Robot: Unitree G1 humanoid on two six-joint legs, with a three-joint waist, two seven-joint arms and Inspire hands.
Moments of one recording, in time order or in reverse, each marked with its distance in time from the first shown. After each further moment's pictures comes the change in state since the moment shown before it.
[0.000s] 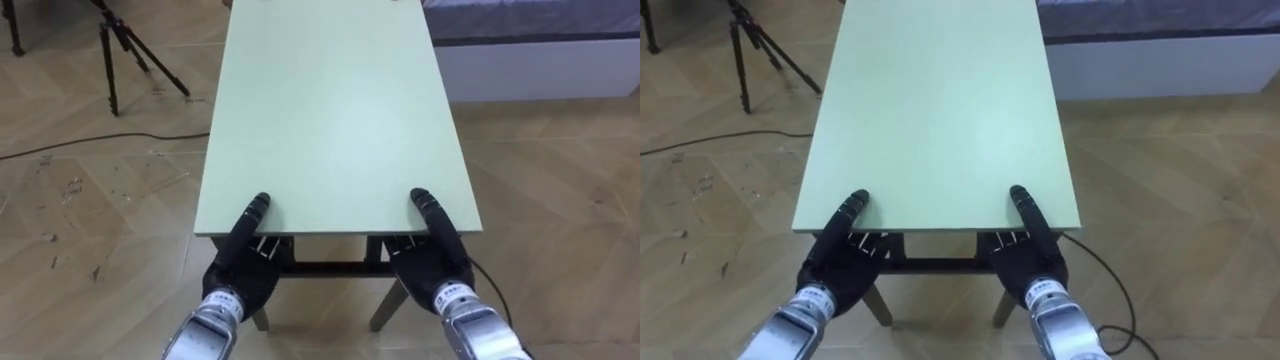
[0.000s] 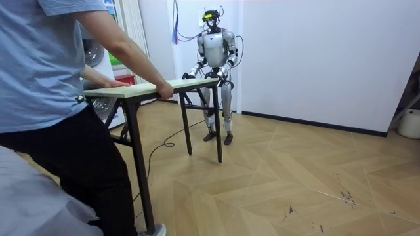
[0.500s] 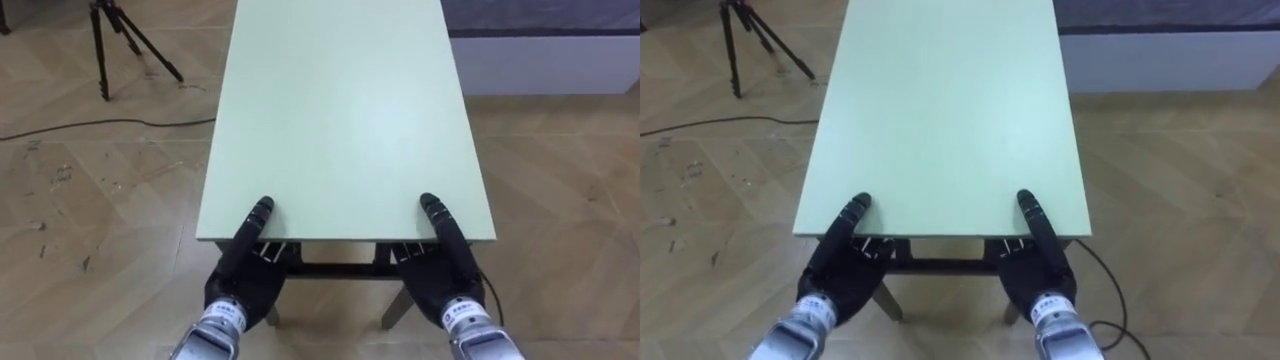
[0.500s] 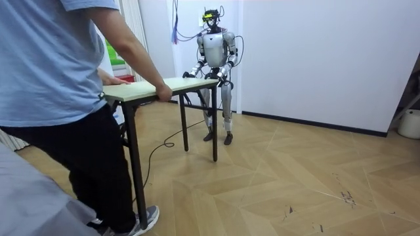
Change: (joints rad) left arm 0.076 0.006 -0.056 -0.063 0.000 -0.045 -0.025; right arm 0.118 -0.011 0.049 -0.096 -0.034 -0.082 0.080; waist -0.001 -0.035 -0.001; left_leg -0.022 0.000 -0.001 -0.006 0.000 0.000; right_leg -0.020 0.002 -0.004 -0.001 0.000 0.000
